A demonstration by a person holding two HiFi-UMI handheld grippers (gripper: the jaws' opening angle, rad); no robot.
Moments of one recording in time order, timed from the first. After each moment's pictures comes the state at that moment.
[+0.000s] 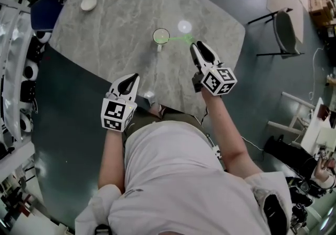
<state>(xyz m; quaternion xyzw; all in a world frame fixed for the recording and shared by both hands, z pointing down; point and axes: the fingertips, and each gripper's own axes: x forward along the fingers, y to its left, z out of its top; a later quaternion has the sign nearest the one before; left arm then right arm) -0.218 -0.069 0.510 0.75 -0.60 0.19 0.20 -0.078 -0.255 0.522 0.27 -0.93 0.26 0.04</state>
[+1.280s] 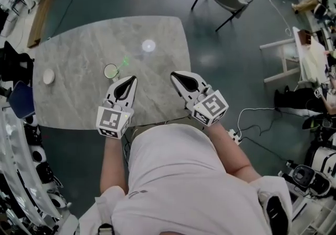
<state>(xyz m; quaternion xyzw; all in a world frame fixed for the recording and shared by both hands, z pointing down) -0.054 -0.171 0.422 0.90 -0.40 0.13 0.06 0.058 -0.160 0.414 0.34 -0.93 0.10 0.03</state>
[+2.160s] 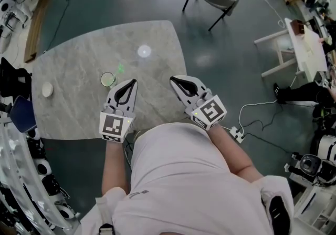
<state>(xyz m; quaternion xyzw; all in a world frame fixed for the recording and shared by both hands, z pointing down) -0.030 -0.171 0.409 0.92 -0.37 0.13 0.00 0.076 -0.148 0.409 0.37 -0.92 0.05 0.04</state>
